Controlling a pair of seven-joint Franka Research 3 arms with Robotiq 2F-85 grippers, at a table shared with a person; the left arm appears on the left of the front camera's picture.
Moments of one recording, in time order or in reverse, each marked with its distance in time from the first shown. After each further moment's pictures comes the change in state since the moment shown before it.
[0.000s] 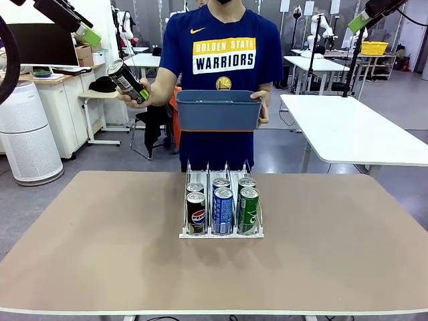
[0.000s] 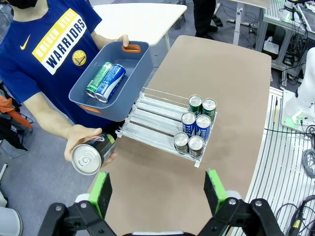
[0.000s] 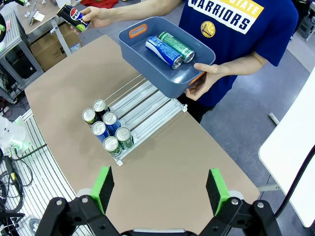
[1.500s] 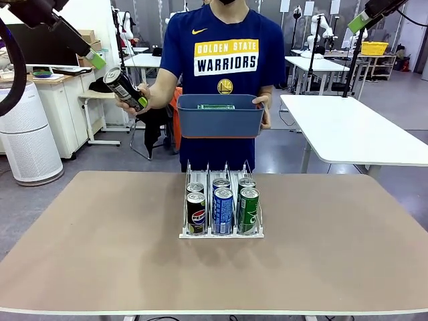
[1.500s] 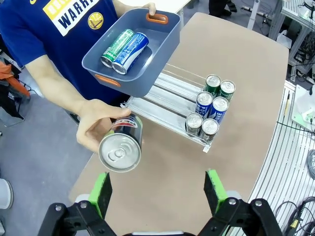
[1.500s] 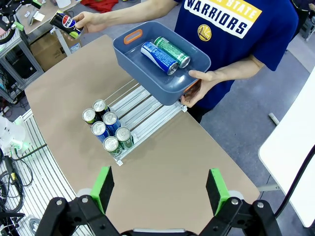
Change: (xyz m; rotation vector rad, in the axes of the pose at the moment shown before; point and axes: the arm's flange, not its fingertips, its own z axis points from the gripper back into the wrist) left arm -0.024 0.034 -0.044 0.023 0.127 0.102; right arm 0.000 0.000 0.000 0.000 0.000 0.000
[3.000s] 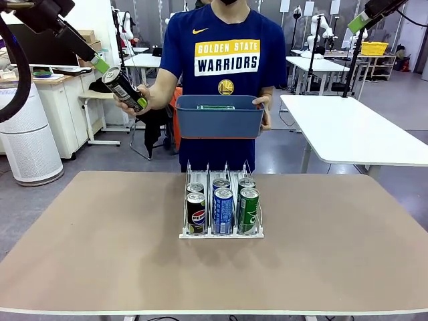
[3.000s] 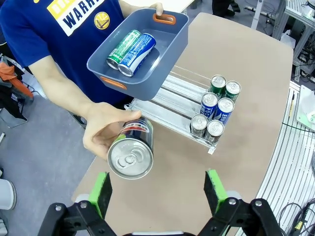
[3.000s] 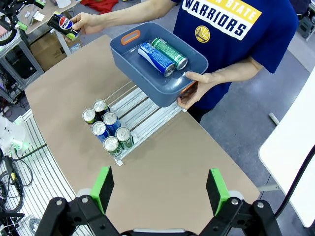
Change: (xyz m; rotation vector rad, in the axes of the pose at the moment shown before) left arm 0.000 0.002 -0.007 0.017 -0.005 -0.007; right arm 0.000 0.000 0.000 0.000 0.000 0.000
